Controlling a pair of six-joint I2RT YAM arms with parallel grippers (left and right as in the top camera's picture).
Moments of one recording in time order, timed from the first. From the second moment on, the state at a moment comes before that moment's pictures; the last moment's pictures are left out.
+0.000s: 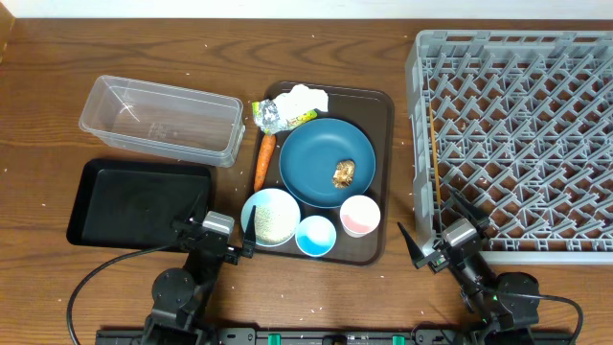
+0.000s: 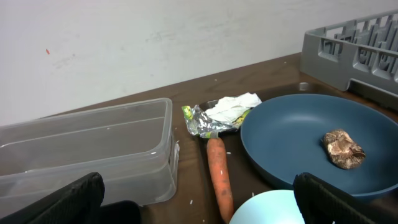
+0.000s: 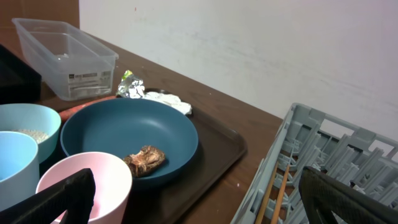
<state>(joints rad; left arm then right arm) -0.25 0.01 0.03 -0.13 0.02 0.14 0.17 0.01 0.01 -0.04 -0.37 -0.21</state>
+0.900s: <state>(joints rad) -0.25 0.01 0.02 -0.06 0.15 0.14 0.17 0.01 0.01 0.03 -0.41 -0.20</state>
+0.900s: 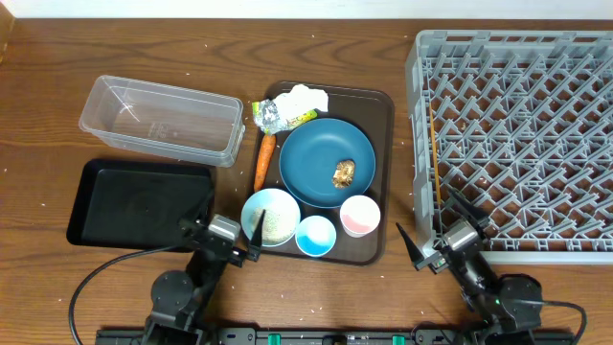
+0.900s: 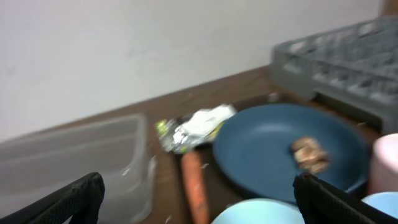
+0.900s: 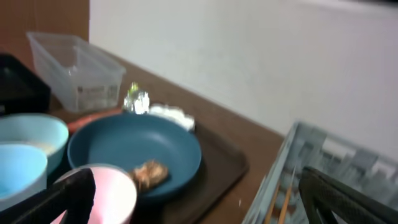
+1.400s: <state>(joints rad) -0.25 0.32 0.53 -0.37 0.26 -0.03 0.17 0.33 0.57 -0.39 -0.32 -0.08</state>
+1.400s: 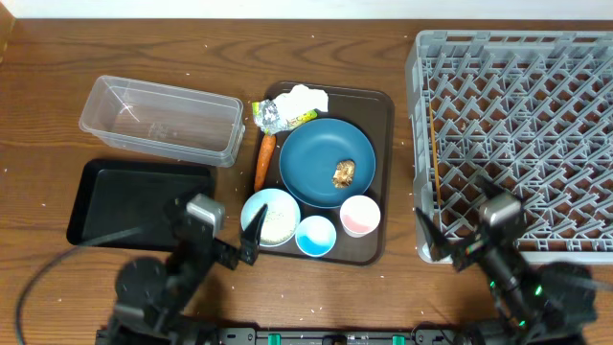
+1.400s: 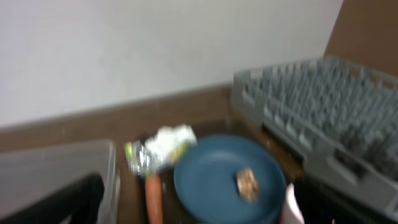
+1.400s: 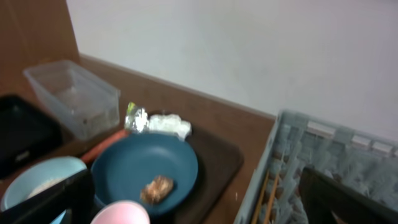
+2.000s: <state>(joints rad) -0.25 1.10 1.29 -0.83 0.38 -0.10 0.17 1.20 1.42 -1.04 -0.38 -0.06</state>
